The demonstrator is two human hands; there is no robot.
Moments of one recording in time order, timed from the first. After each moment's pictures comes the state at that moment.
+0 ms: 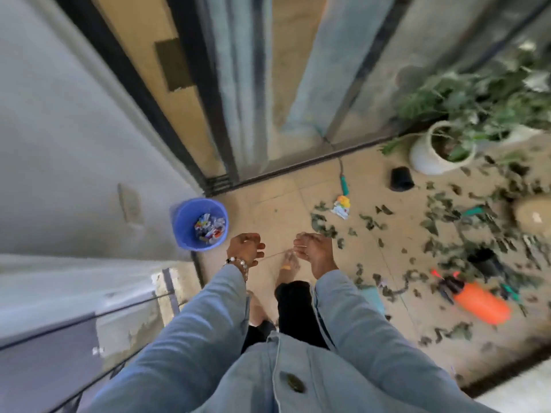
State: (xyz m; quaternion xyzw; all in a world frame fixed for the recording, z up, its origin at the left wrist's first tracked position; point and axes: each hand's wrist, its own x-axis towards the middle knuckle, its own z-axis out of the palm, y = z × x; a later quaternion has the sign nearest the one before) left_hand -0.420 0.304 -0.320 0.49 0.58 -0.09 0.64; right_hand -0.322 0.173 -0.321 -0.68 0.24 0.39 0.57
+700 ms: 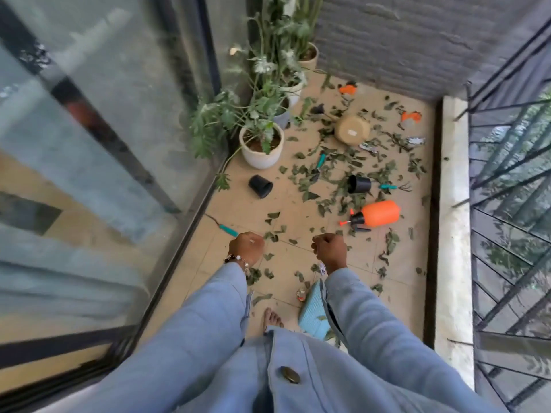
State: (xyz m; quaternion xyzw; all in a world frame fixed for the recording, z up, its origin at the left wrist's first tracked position) left_hand -0.114 0.088 -0.282 0.84 0.10 -0.30 0.44; right_hand -0.170 -0.111 -0.292 -0.77 0.42 0.06 0.48
